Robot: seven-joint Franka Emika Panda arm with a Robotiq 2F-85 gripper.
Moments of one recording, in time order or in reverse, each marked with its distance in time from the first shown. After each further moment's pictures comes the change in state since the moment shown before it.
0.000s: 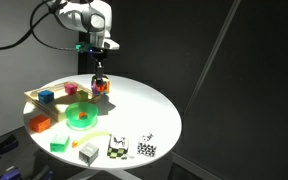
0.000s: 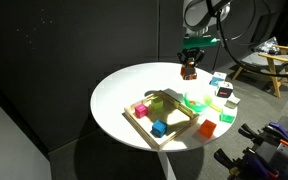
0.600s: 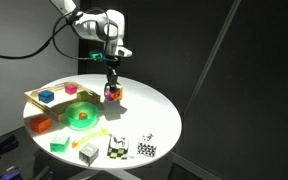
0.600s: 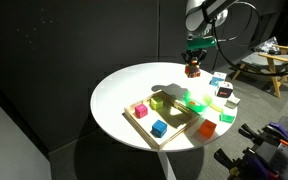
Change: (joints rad) arm -0.025 0.120 -0.078 0.118 -0.005 0.000 -0.115
